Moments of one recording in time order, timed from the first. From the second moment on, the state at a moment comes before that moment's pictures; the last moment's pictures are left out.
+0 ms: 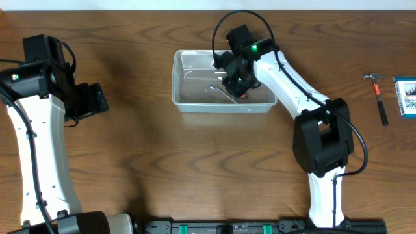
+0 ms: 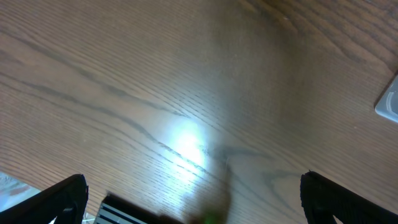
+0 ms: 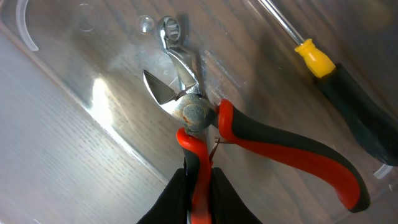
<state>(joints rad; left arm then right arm) 0.25 1.51 1.60 -1.44 -0.11 -0.15 0.44 2.19 1.83 -1.00 -0.14 -0.30</state>
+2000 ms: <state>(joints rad) 0.25 1.51 1.60 -1.45 -0.11 -0.15 0.38 2.20 2.37 -1.23 -0.15 -0.16</state>
